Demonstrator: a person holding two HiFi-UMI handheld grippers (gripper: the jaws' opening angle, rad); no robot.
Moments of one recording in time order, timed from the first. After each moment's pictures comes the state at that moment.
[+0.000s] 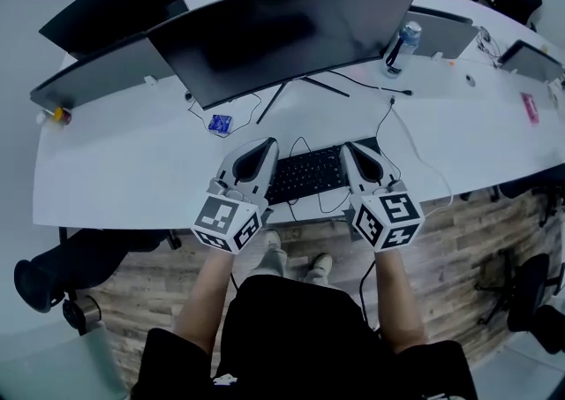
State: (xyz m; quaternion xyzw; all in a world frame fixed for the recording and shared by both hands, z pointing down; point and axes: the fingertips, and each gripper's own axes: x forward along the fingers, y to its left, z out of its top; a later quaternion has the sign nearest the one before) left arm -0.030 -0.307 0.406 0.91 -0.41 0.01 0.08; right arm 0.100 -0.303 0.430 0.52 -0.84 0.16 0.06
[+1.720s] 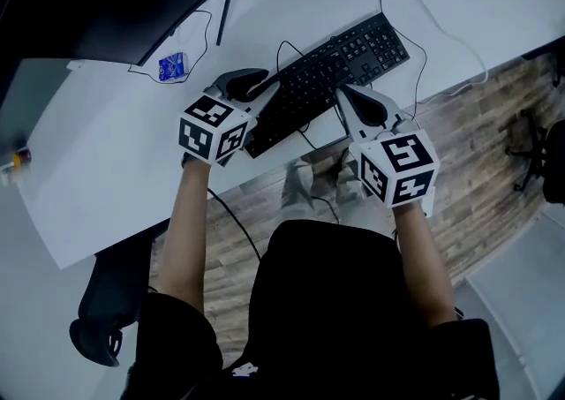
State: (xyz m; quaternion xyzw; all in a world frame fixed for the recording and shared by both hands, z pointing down) left arm -0.009 -0.341 0.641 0.93 -0.12 0.29 0.19; right arm 0.079 -0.282 0.585 0.58 -0.75 0.28 0.16
